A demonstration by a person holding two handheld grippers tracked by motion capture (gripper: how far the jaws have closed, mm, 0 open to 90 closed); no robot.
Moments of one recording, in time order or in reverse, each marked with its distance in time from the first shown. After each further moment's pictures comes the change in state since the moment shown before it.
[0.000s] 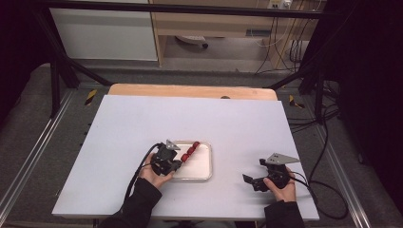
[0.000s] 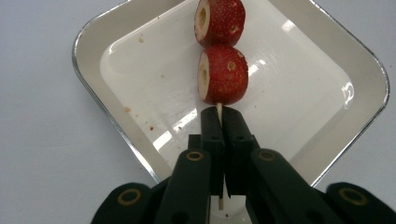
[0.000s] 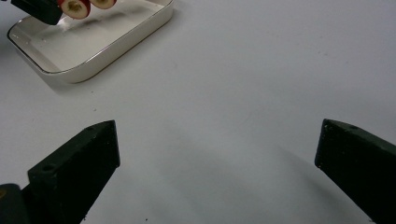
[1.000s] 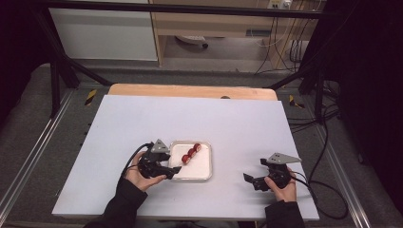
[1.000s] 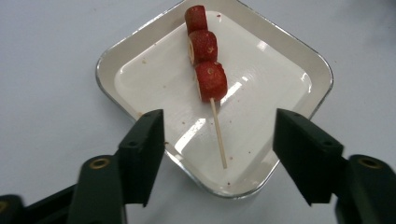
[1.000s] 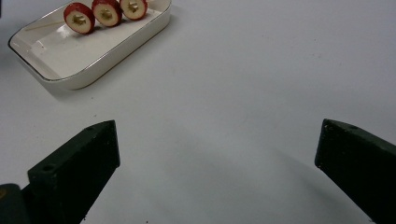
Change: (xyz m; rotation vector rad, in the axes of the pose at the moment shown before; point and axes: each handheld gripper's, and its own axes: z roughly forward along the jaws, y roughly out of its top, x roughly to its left) left arm 0.019 -0.017 -0.041 -0.128 -0.091 0.119; right arm -0.001 0.001 -0.002 -0.012 -0.006 0.018
